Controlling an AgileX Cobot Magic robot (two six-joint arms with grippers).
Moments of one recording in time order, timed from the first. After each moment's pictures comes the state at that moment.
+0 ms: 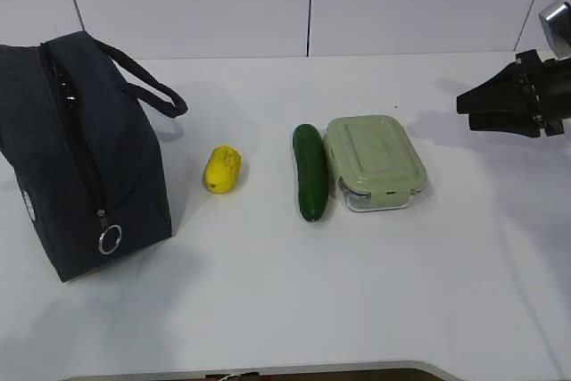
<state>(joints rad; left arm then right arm) -0.02 0.01 -0.50 -0.02 1.10 -0.02 -0.33 2.06 -1.40 1.18 1.18 -1.02</state>
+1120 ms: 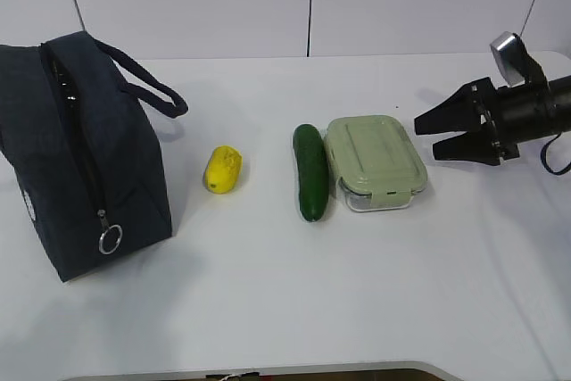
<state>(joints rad) -0.02 0.01 -0.50 -0.02 1.10 -0.02 -0.25 2.16 -1.40 1.21 1.18 -1.04</state>
